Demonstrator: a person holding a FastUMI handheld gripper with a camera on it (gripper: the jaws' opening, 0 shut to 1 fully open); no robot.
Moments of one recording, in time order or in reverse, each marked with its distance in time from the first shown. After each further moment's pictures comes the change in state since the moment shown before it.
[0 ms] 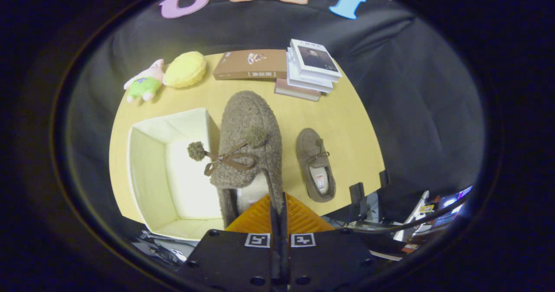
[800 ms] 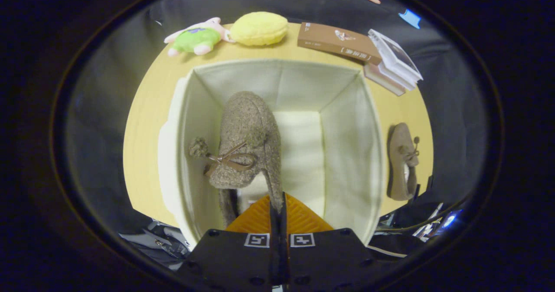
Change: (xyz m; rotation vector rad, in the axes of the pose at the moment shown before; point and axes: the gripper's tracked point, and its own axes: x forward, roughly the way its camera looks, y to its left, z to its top) arm 0.087 0.209 -0.055 -0.112 0.160 0.186
